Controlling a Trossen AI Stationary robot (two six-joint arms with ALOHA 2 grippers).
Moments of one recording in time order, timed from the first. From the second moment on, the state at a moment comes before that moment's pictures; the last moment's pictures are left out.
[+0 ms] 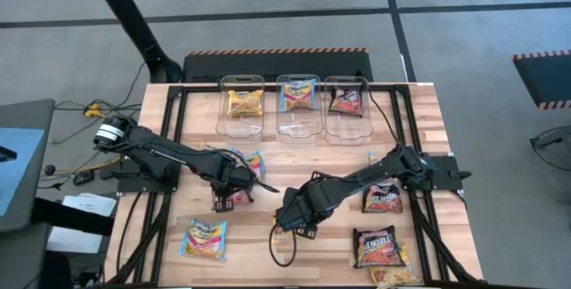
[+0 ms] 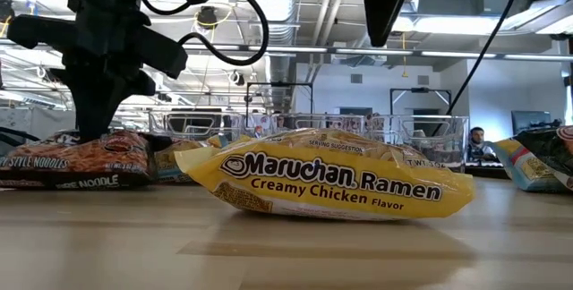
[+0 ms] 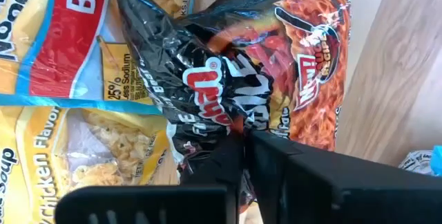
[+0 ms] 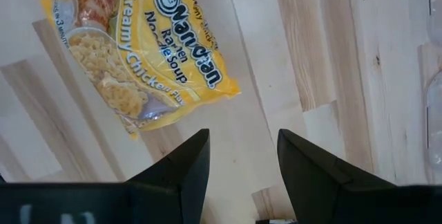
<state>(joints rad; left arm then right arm) -0.22 1.55 0.96 -0.89 -0.02 -0.38 0.40 2.18 2.14 -1.53 0.18 0.71</state>
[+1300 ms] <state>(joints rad) -0.24 1.52 1.24 -0.90 0.01 -0.17 0.22 1.71 2.14 -1.57 0.34 0.75</state>
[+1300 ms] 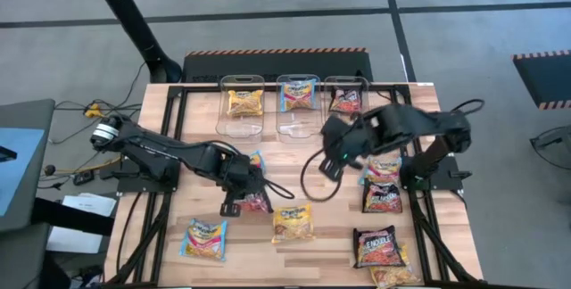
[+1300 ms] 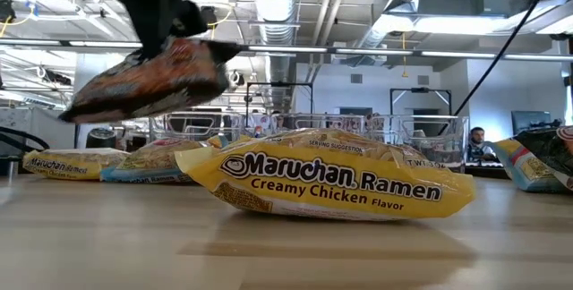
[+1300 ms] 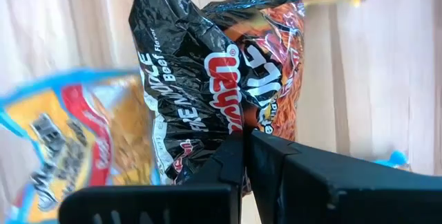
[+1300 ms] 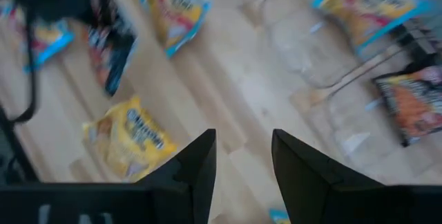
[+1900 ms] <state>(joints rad) -0.16 1.52 1.41 -0.90 0.01 -0.03 -0.08 1.67 2.14 -1.57 0.25 0.49</state>
